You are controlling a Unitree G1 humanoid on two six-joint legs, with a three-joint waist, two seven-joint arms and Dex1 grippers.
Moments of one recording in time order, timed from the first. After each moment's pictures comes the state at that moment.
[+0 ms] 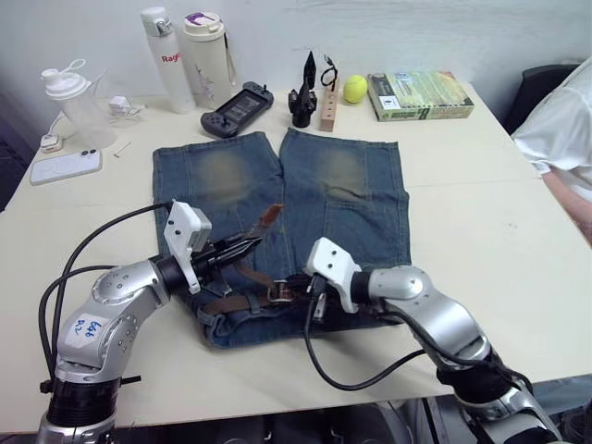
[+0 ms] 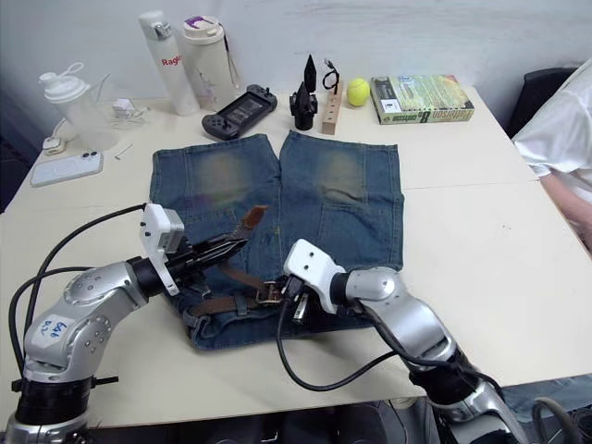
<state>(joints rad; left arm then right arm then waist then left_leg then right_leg) -0.22 0.56 0.14 -0.42 -0.56 0.62 -0.64 -0.43 -0.46 0.35 -0.47 0.20 0.83 0.74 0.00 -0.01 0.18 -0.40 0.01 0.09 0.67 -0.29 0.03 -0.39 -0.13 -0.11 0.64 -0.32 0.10</state>
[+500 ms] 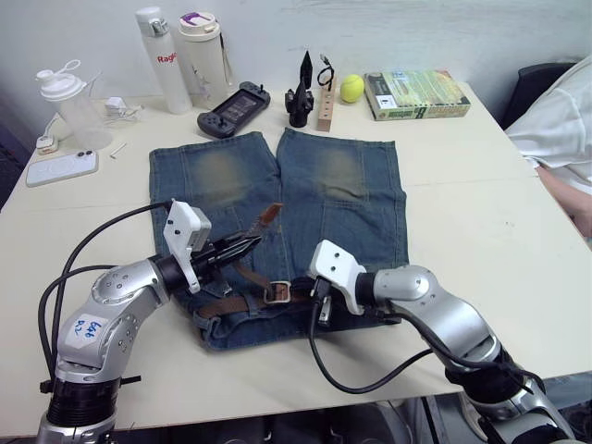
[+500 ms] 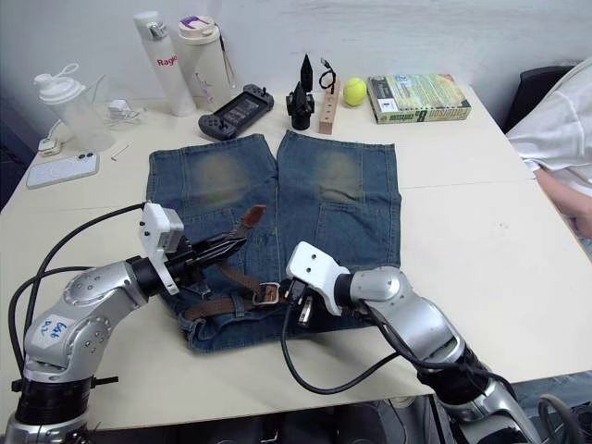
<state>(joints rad) -0.22 0.56 0.14 -0.42 -0.56 0.62 -0.63 -0.47 -0.46 0.43 -0.44 0.19 0.81 0.74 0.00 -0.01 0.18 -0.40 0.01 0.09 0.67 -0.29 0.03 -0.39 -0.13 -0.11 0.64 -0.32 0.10</state>
